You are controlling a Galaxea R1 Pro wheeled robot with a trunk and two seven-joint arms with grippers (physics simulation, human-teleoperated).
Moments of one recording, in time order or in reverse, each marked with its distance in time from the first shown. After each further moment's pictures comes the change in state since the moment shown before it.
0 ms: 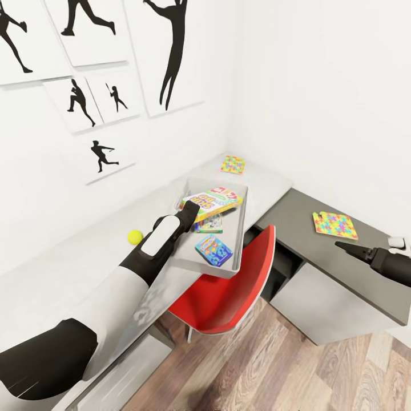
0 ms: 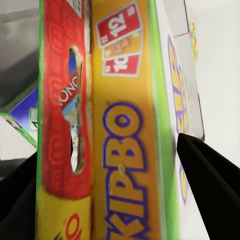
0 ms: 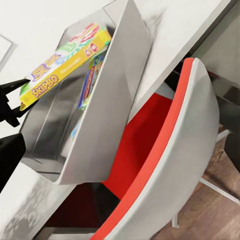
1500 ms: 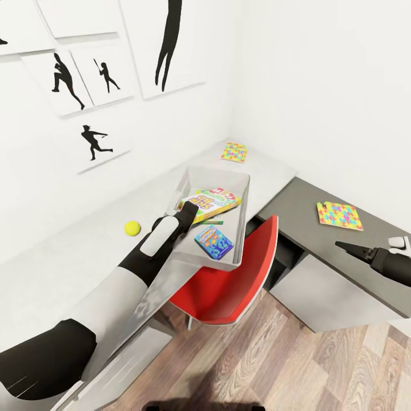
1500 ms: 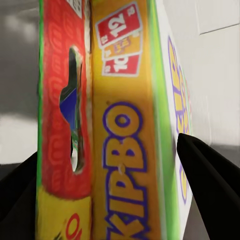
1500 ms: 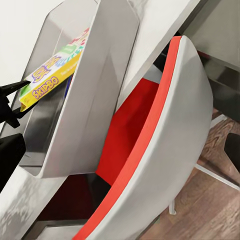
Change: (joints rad) left arm 0.003 0.008 0.000 0.000 0.000 0.000 0.001; right arm 0.000 -0.002 0.000 0.000 -0.001 0.000 0.000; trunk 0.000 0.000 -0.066
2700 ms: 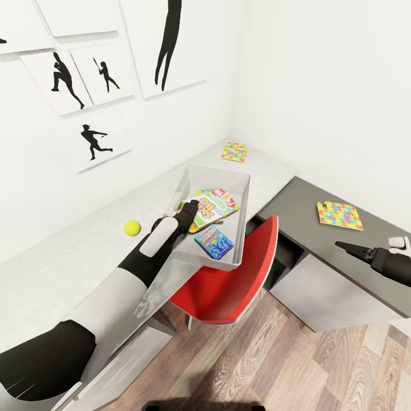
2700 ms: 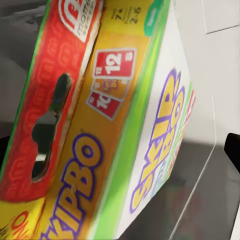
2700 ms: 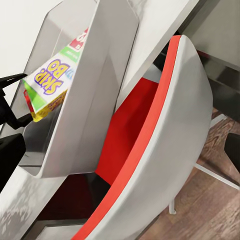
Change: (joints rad) left arm 0.005 0.003 0.001 -0.001 0.001 0.002 0.003; right arm 0.000 0.000 0.000 0.000 0.000 0.000 0.000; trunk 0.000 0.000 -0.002
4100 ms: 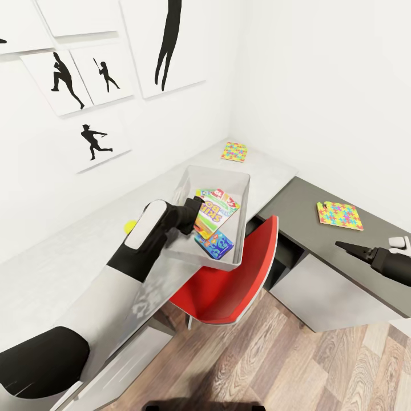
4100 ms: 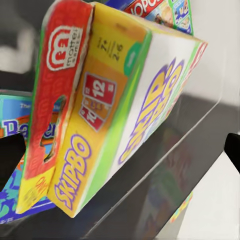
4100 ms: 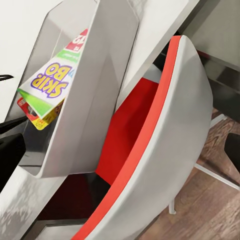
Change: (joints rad) left arm 0.000 0.007 0.035 -0.260 0.217 0.122 0.414; right arm 0.000 -0.001 0.000 0.000 0.000 0.000 0.001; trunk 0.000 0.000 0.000
